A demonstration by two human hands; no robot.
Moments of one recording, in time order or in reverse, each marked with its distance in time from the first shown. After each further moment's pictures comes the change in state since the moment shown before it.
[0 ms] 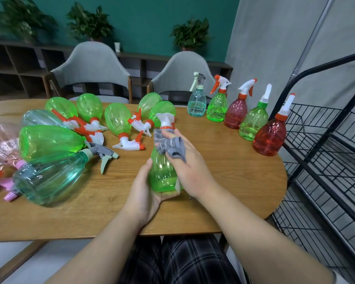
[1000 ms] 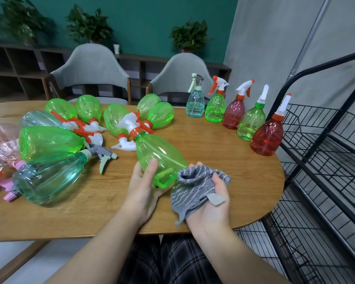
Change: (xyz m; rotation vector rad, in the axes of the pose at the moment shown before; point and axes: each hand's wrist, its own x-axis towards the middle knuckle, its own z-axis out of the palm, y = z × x) left_hand 0.003 -0.004 -0.002 0.021 0.092 0.099; right_hand -0.062 -0.007 0.008 1.486 0.599 0.649
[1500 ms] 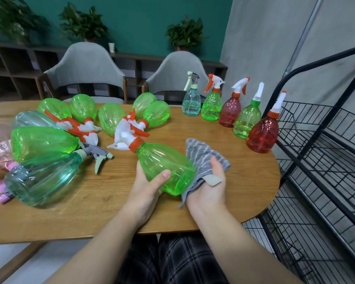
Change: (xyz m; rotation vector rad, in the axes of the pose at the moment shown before) left_hand -0.004 -0.008 0.006 0.102 -0.148 0.058; right_hand 0.021 -0.009 0.016 -0.009 0.001 -0.009
